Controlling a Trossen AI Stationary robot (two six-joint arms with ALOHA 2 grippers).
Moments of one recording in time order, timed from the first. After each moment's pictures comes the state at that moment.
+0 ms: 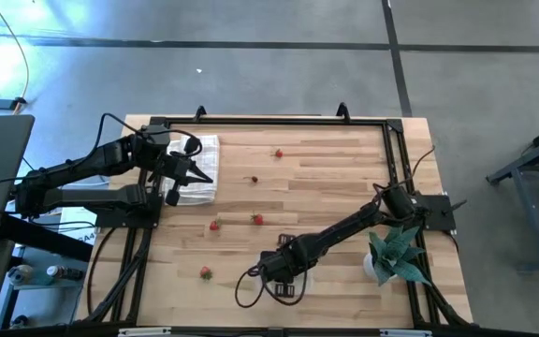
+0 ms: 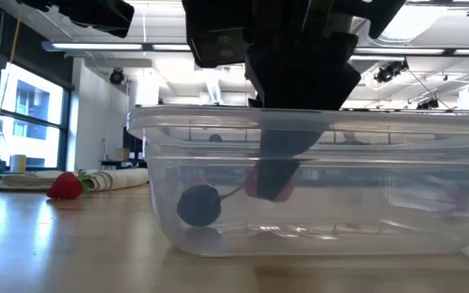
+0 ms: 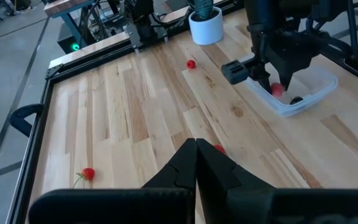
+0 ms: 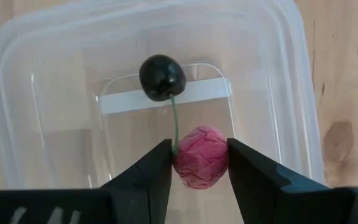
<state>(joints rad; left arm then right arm) 0.46 0.74 0.78 -0.58 0.45 0.54 0.43 2.19 1.69 -0.75 0.02 0.49</state>
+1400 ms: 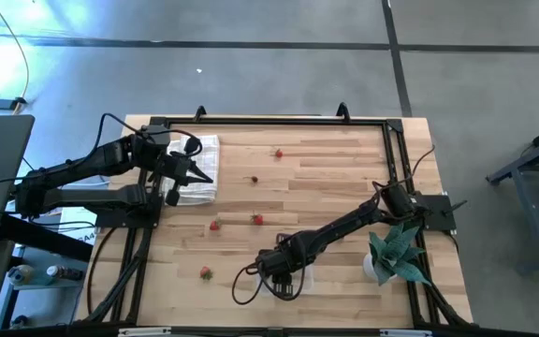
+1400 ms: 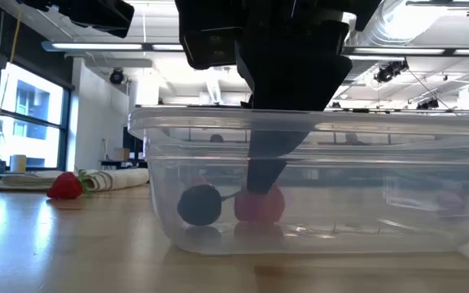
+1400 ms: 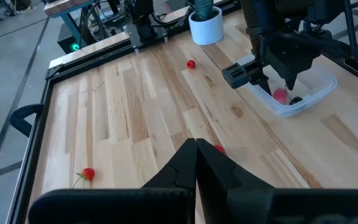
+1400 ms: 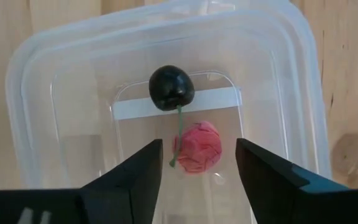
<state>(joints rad) 0.46 0.74 0.78 -0.58 0.45 0.54 0.41 2.19 1.69 -0.72 -0.03 0.47</state>
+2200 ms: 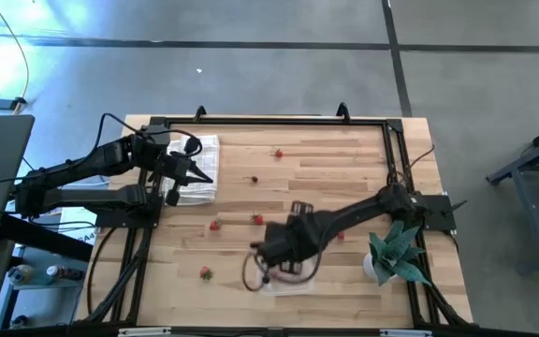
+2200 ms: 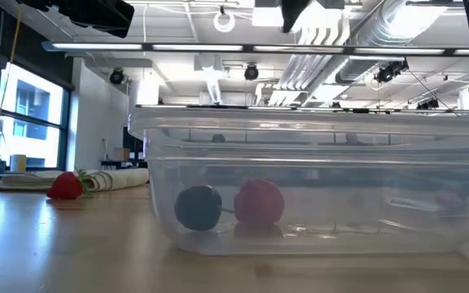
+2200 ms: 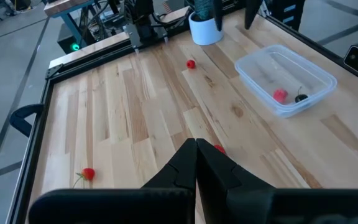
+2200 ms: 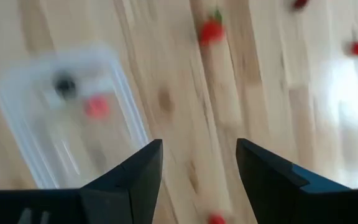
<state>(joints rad) 0.46 0.74 0.78 -0.58 0.45 0.54 0.39 2.19 2.32 -1.57 0.28 0.58</state>
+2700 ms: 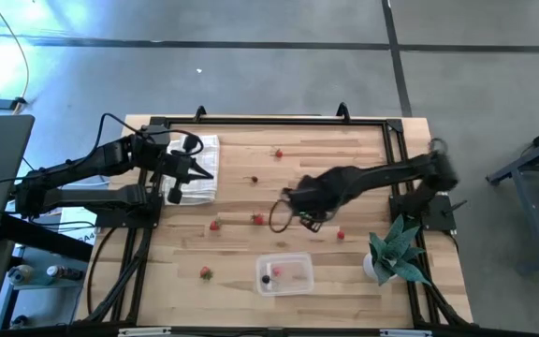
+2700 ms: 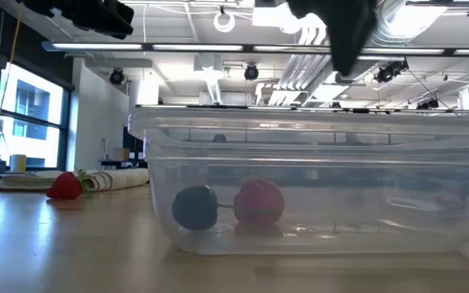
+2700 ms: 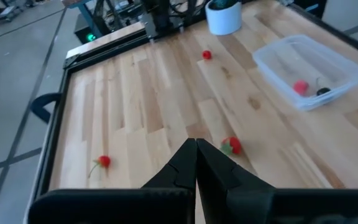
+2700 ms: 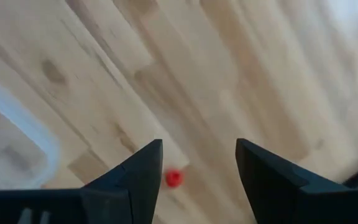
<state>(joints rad) 0.46 0.74 0.78 -0.58 0.37 0.54 0.19 1.72 1.62 -1.43 0.20 0.79</state>
